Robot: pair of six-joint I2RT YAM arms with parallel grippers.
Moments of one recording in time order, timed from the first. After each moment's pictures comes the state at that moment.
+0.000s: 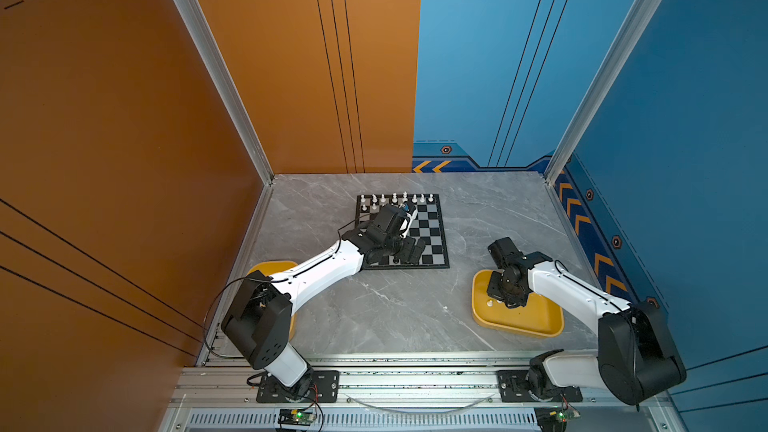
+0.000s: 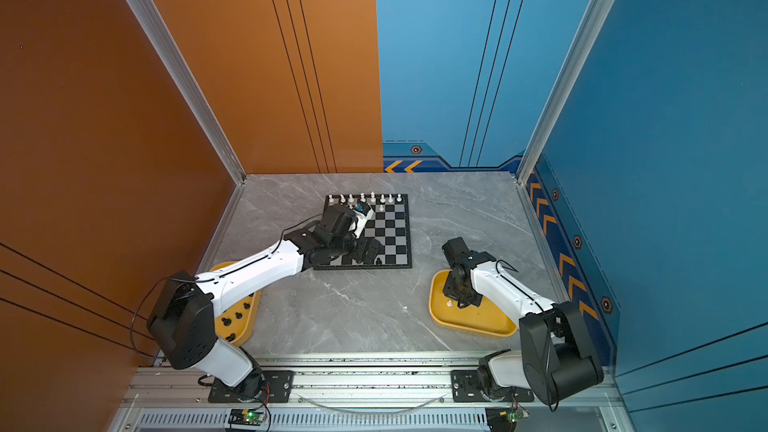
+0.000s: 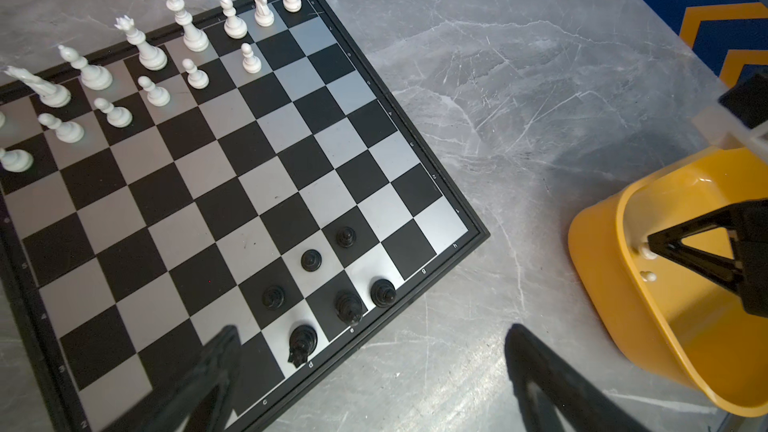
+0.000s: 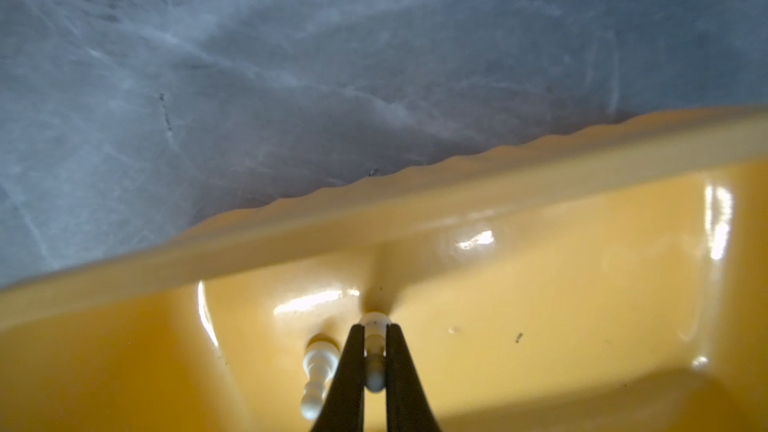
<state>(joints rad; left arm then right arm) -0.67 1.58 1.17 -0.36 0.03 -0.19 0.31 1.34 0.77 -0.85 0.12 0.73</state>
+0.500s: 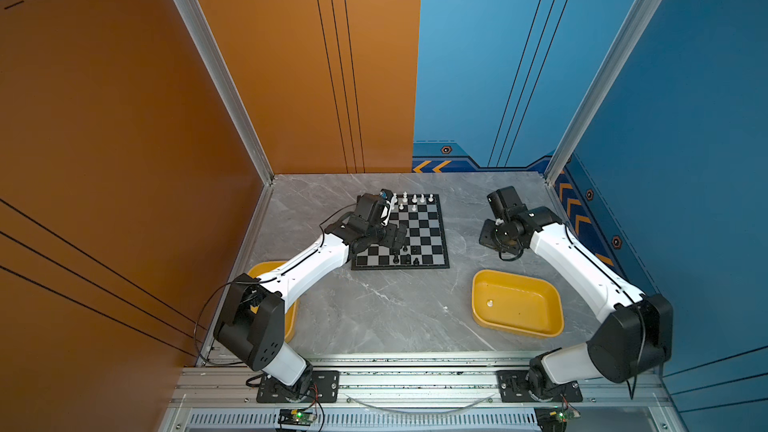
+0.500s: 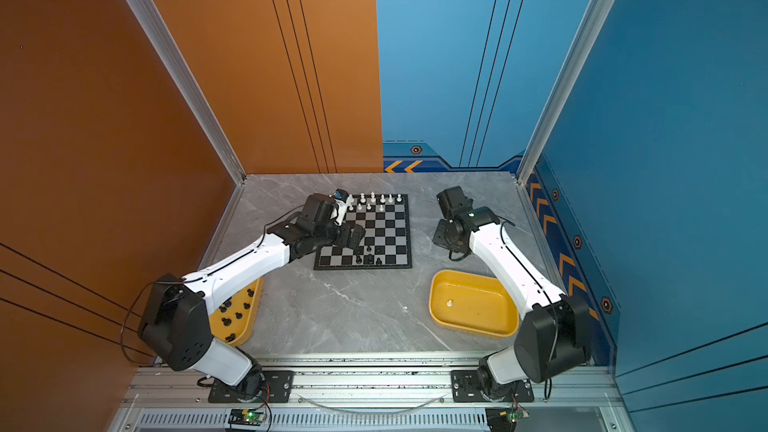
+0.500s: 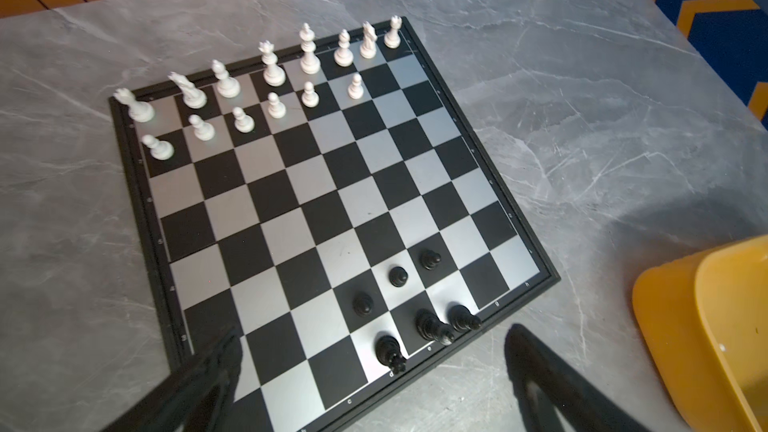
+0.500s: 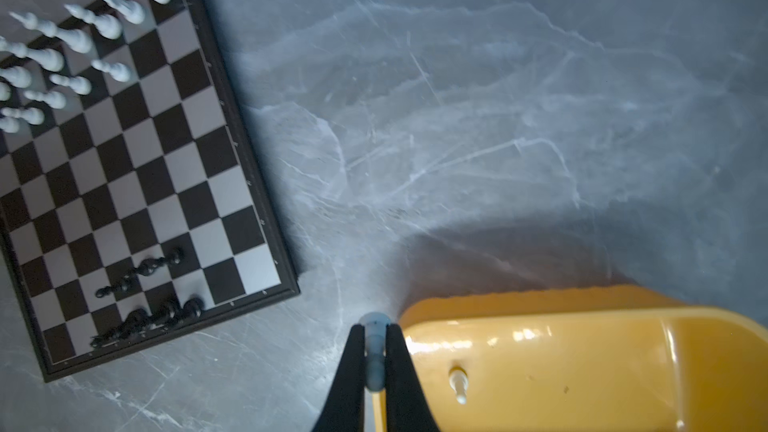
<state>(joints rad) -0.52 1.55 1.17 -0.36 0.01 -0.19 0.34 1.53 1.36 -0.96 0.13 0.66</state>
